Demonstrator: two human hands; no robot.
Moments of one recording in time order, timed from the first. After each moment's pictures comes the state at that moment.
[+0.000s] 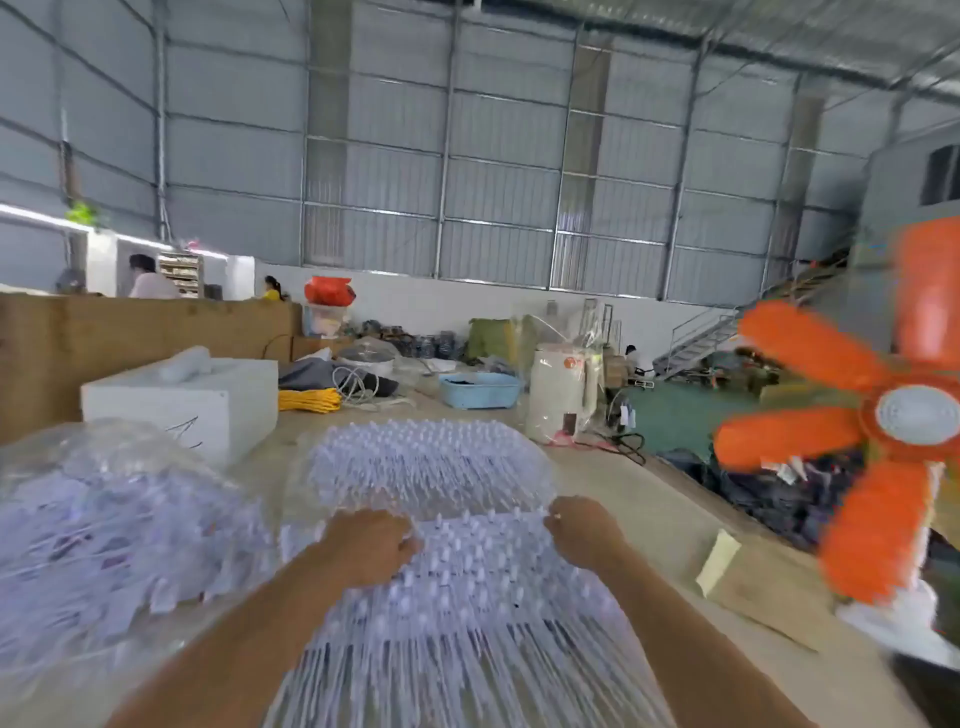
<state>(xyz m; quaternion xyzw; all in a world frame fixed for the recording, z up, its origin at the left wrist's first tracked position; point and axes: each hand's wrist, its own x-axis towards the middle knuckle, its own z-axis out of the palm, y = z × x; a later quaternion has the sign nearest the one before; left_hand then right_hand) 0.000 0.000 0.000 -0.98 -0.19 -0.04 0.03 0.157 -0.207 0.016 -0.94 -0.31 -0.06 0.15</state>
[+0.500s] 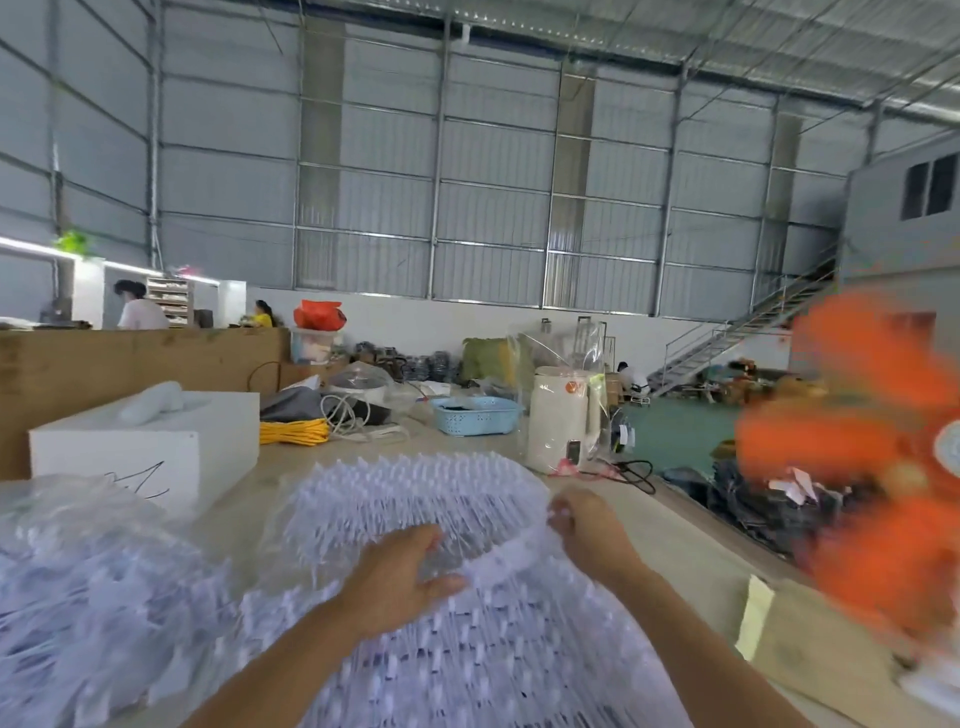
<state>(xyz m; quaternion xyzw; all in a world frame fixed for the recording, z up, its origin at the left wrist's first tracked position) 0.055 0.012 -0.002 -0.97 -0.11 -0.18 -0.15 0.205 -0.180 0.034 -0.87 -0.36 -0.14 0.30</state>
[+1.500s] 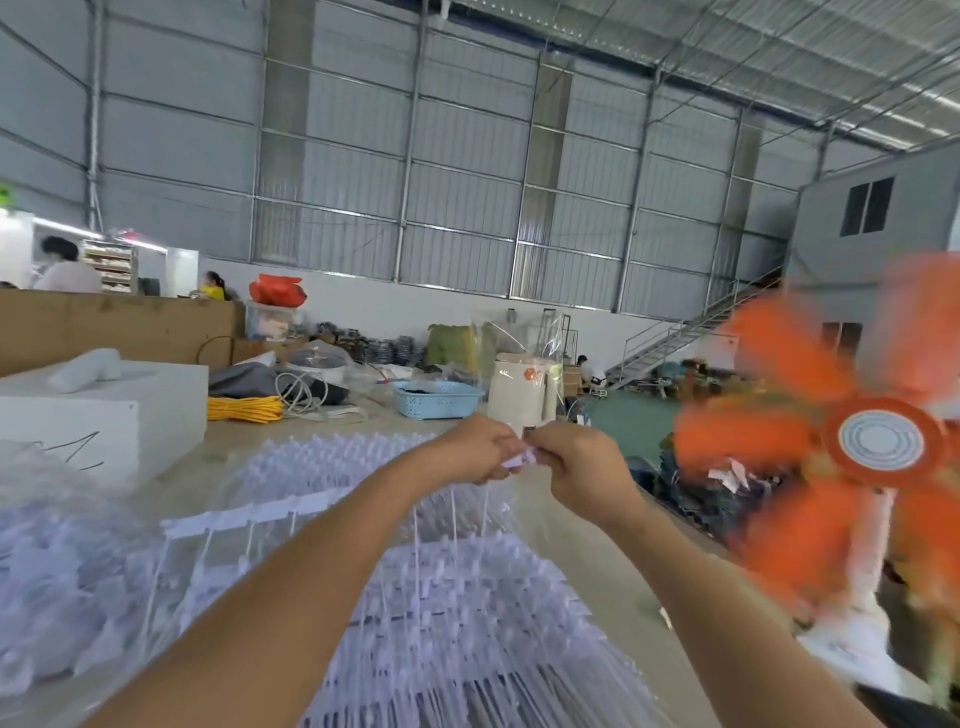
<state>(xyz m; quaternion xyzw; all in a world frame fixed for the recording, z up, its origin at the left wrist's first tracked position) 0.103 -0.087 0.113 -0.90 0.01 -0.13 -0.42 0.160 -0.236 0.102 -0.74 -0.51 -0.37 0.22</state>
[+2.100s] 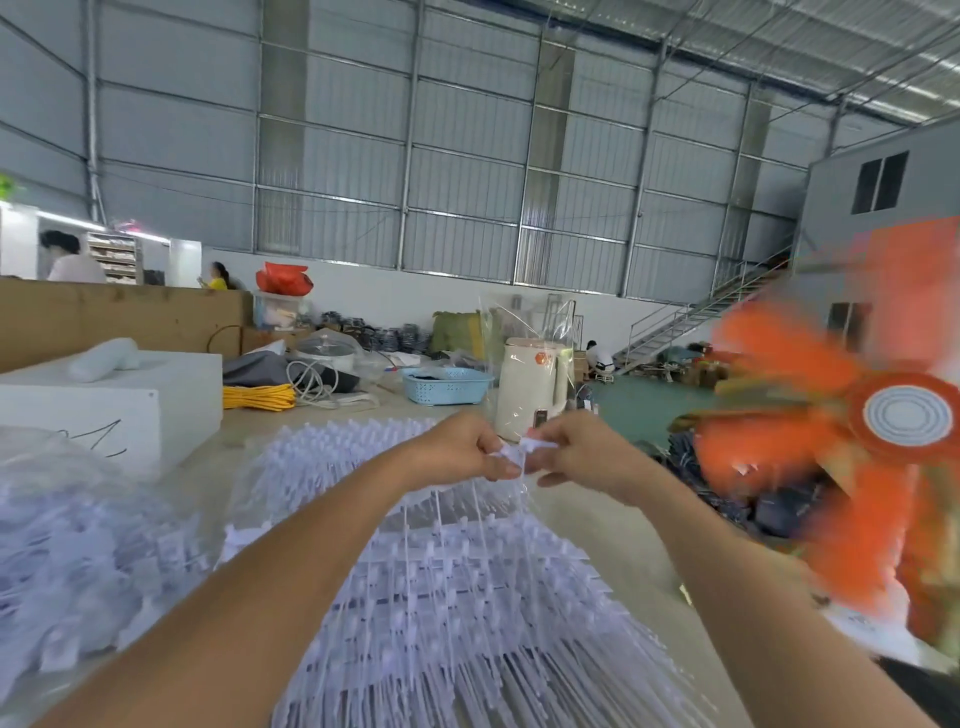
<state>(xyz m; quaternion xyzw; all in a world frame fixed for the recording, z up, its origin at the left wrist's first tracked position) 0.083 -0.056 0.096 -0.92 0.03 -0.14 -0.36 0.142 -0.225 0.111 -0.82 -0.40 0.04 0.41</state>
